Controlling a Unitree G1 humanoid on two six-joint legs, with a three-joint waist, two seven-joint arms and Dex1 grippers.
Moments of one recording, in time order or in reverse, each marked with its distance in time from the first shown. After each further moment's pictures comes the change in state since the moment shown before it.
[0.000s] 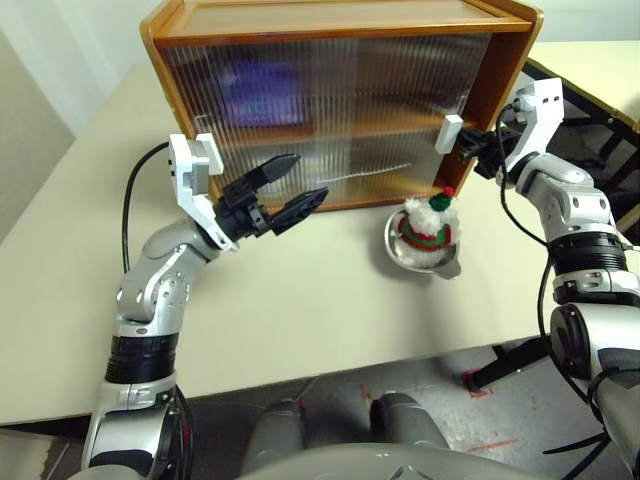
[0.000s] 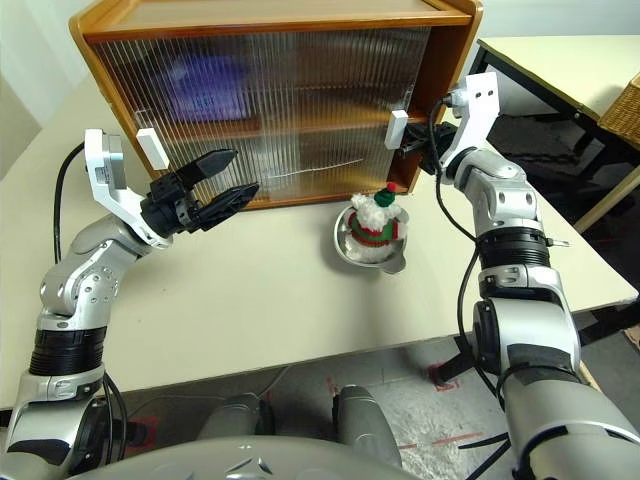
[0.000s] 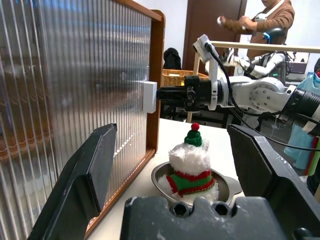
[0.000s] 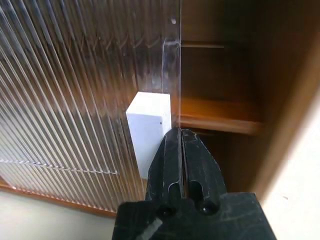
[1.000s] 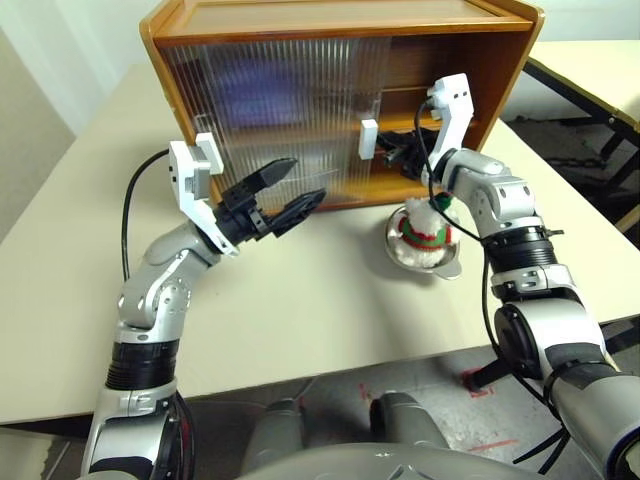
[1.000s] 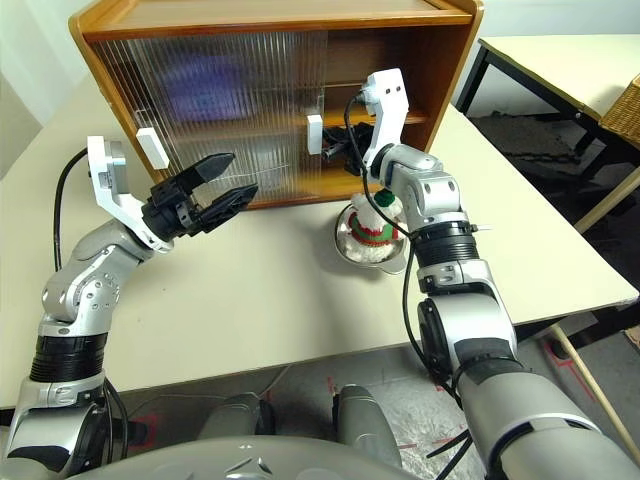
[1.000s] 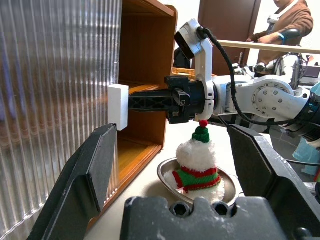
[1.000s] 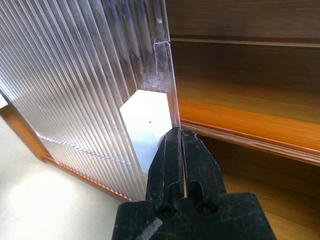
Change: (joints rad) left arm 0.029 -0.006 -0.003 -0.015 0.000 -0.010 0.048; right arm -0.057 0.238 0.093 -0.121 0.001 0.139 -0.009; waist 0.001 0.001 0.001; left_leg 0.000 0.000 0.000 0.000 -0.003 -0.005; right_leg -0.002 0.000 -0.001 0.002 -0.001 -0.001
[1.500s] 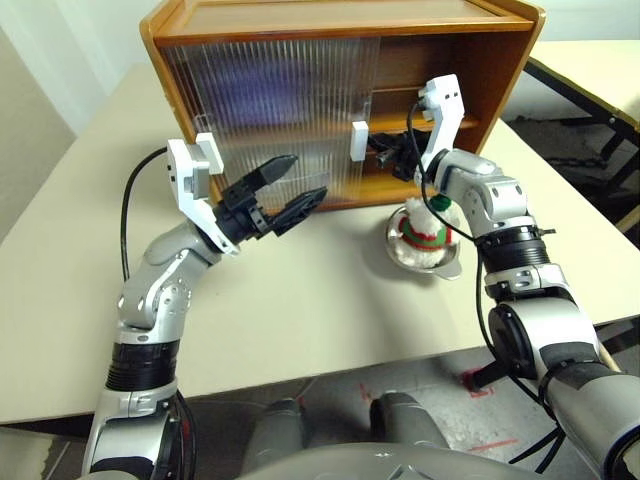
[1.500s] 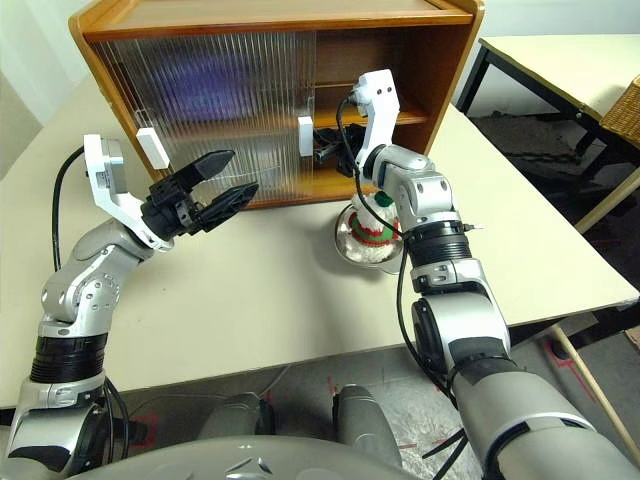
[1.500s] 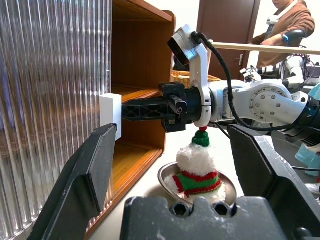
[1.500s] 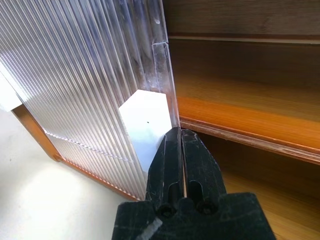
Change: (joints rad) left arm -0.001 -0.007 -0.003 -0.013 0.000 -0.008 0.004; right arm -0.003 -0.003 0.002 0.000 -0.005 -0.001 0.013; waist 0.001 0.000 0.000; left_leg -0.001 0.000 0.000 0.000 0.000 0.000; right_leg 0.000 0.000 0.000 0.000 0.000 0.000
